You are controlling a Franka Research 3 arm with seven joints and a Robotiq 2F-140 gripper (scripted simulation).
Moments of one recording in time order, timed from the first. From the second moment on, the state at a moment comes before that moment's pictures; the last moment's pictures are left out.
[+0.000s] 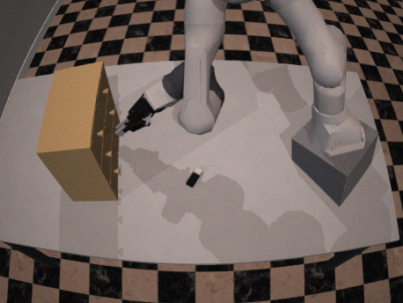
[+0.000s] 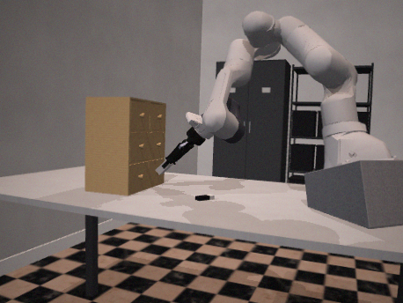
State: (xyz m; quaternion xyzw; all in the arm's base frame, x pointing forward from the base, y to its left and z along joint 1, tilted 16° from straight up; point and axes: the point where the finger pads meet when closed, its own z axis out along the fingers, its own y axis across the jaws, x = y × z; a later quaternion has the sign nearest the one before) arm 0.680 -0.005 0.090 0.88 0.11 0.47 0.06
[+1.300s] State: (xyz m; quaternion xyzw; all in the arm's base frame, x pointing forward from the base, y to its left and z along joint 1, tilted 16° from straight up) arm 0.676 -0.005 0.089 0.88 0.11 0.47 0.06
